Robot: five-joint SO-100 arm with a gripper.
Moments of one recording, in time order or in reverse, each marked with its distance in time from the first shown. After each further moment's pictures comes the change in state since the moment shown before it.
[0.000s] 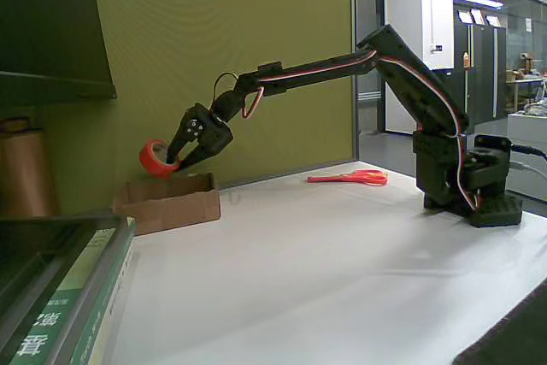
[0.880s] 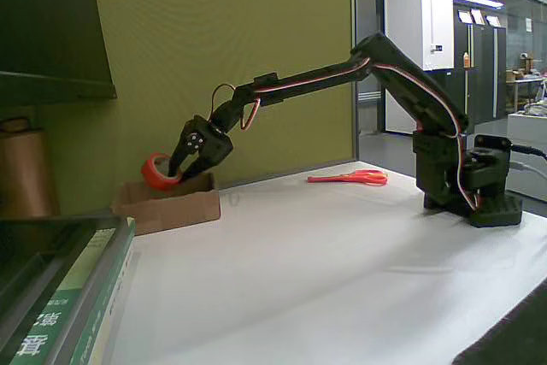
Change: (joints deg) arm -0.2 -4.3 -1.6 0.3 -2.0
